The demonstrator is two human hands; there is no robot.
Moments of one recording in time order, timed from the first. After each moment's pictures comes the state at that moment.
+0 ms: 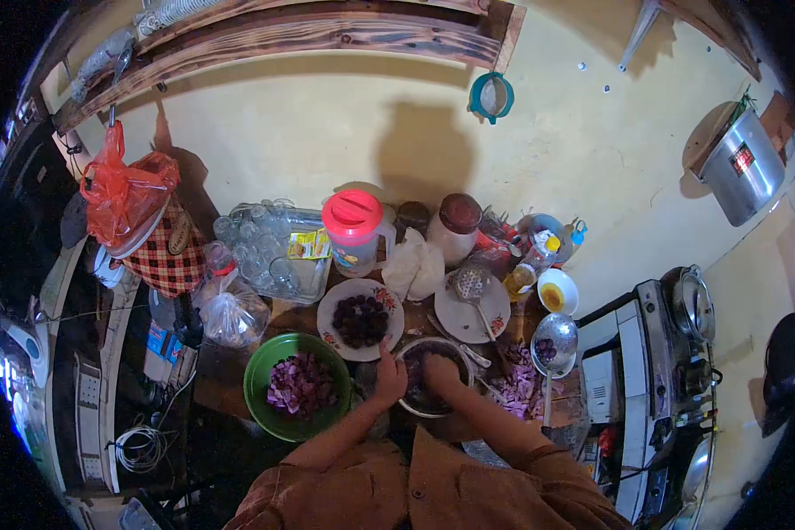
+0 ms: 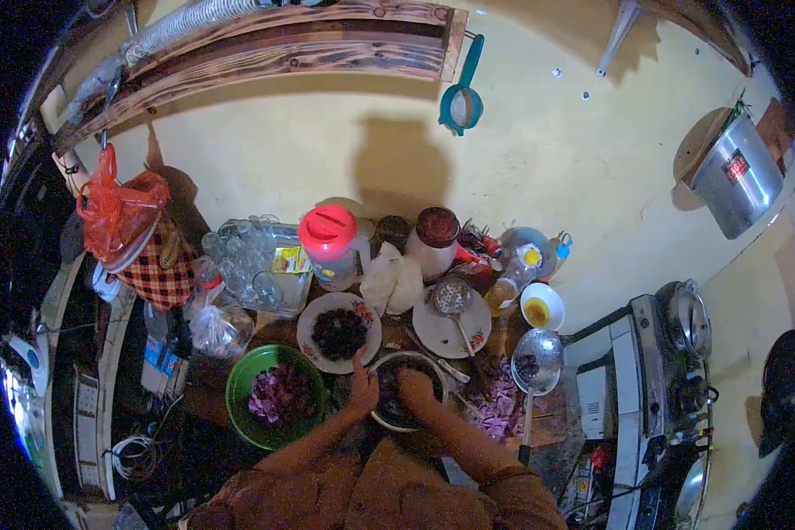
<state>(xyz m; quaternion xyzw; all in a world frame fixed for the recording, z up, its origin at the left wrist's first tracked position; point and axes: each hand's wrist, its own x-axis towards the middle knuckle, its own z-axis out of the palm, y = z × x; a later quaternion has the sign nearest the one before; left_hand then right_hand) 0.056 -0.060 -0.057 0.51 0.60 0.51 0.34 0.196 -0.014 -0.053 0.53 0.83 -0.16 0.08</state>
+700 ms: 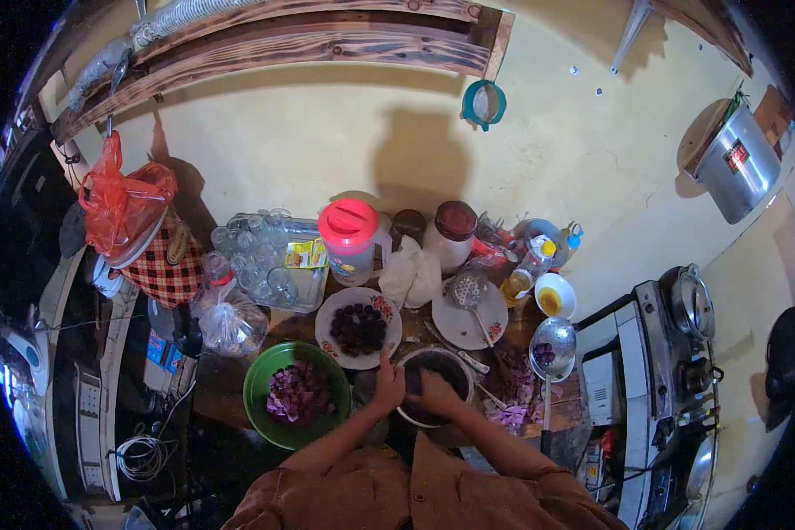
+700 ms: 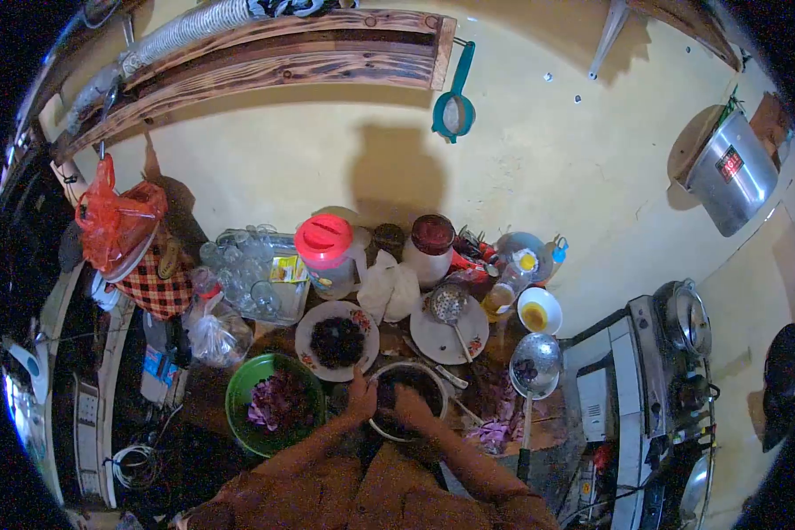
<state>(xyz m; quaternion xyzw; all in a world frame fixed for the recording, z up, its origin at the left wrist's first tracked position) 0.052 -0.058 -0.059 0.48 0.58 0.49 0.43 0.197 -0.044 -0.044 0.48 0.85 -0.18 -0.11</state>
